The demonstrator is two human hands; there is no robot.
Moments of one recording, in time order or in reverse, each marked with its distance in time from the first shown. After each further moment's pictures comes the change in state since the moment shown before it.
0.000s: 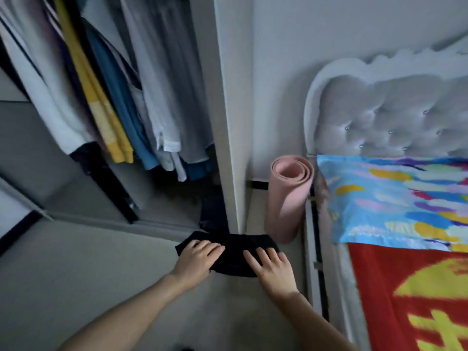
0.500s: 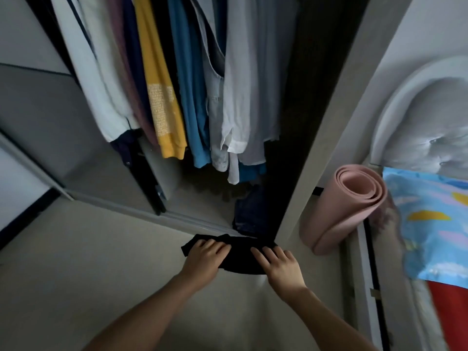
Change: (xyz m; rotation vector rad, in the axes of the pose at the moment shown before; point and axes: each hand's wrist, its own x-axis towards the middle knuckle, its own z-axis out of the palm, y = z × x) left_hand -0.075 -0.242 0.044 -0.122 0.128 -0.168; right_hand 0.207 -0.147 0.082 0.006 -0.026 -0.111
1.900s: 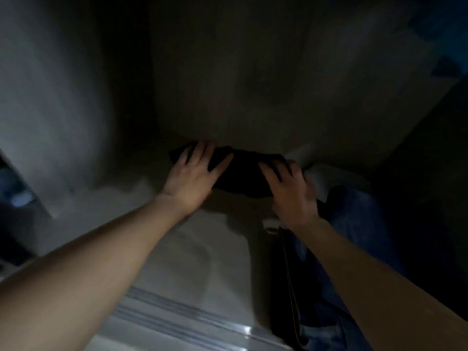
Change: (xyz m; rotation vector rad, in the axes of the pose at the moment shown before) left_hand 0.287 -0.496 0.548 0.404 0.138 -0.123; right_hand 0.393 0.112 0.666 -0.309 0.018 0.191
